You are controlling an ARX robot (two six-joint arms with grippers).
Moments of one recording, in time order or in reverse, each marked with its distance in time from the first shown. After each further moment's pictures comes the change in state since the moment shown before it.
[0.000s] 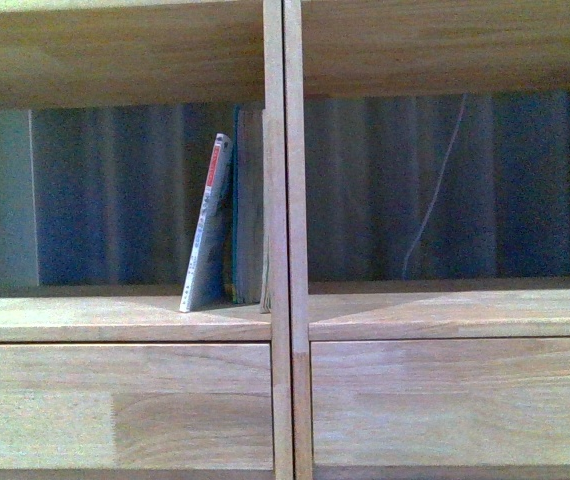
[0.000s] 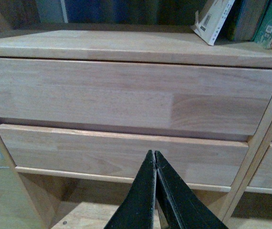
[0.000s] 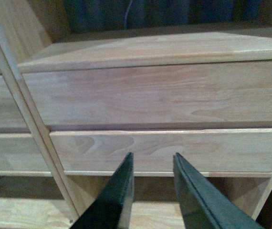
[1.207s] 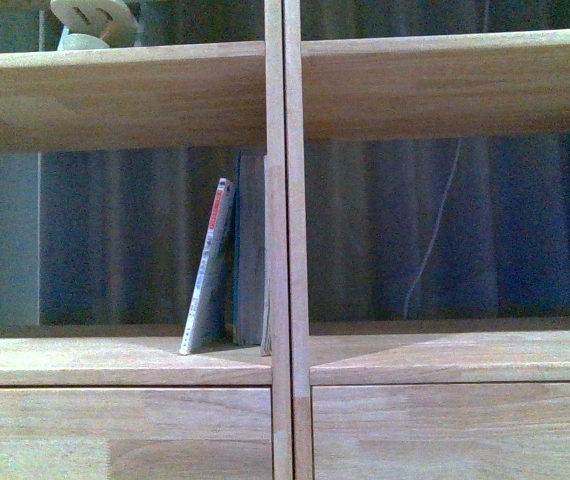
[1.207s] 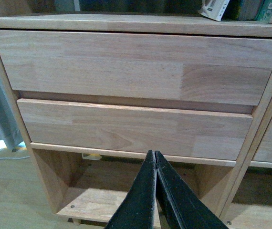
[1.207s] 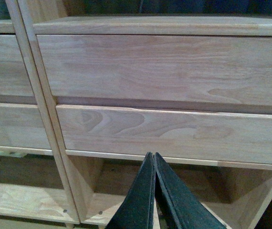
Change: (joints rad) left arm 0.140 -0.541 -0.265 -0.256 0.137 -0.002; right arm 0.217 -0.311 -0.221 -0.077 0.209 -0.021
